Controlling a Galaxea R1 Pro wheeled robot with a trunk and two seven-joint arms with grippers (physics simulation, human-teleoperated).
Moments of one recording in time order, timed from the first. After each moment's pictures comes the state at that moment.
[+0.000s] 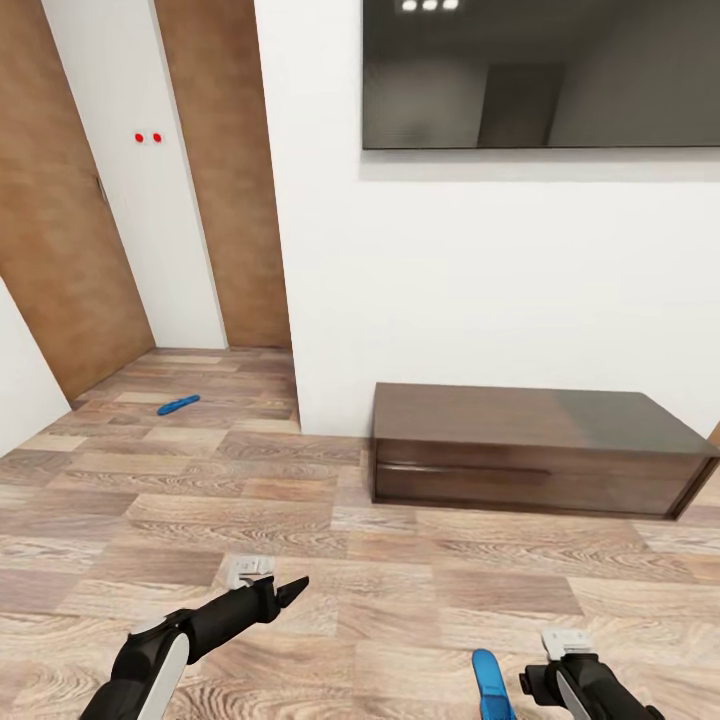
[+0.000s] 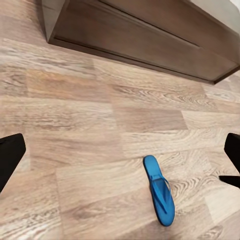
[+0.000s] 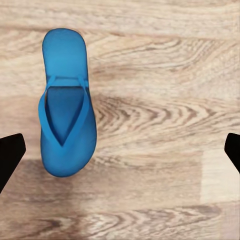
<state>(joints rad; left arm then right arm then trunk) -0.19 0.04 0.03 -1.26 0.27 0.54 -0.55 -0.41 -0.16 -0.01 -0.52 0.00 0.48 0.00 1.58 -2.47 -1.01</state>
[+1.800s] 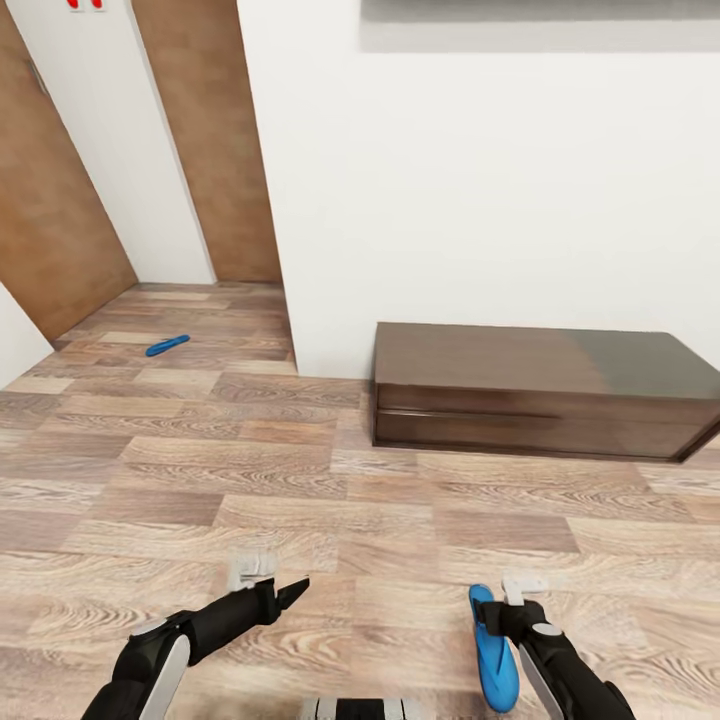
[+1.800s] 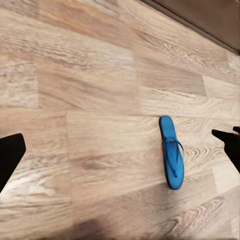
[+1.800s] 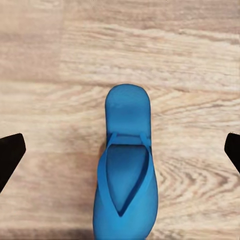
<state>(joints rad) -0.19 0.04 0.03 -1.25 0.27 0.54 -0.55 -0.42 -0.07 0.00 -0.63 0.00 0.20 -0.01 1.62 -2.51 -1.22</state>
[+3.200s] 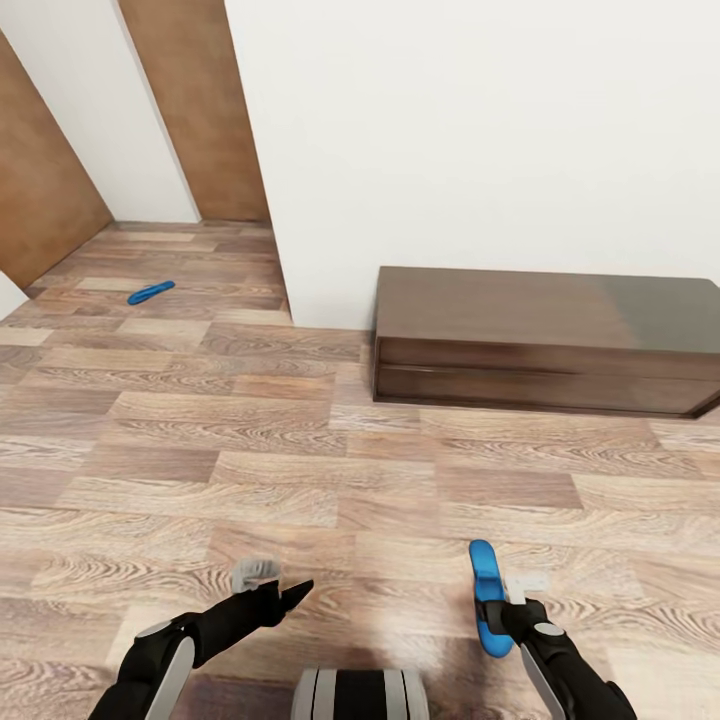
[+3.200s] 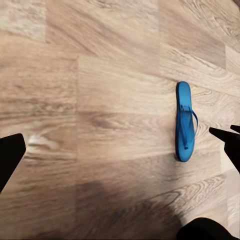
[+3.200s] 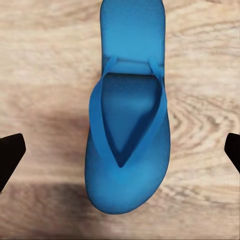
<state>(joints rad) -0.19 0.02 0.02 -1.24 0.27 0.54 -0.55 -0.42 -0.07 0.00 -0.64 0.00 0.19 -0.01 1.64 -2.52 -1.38</state>
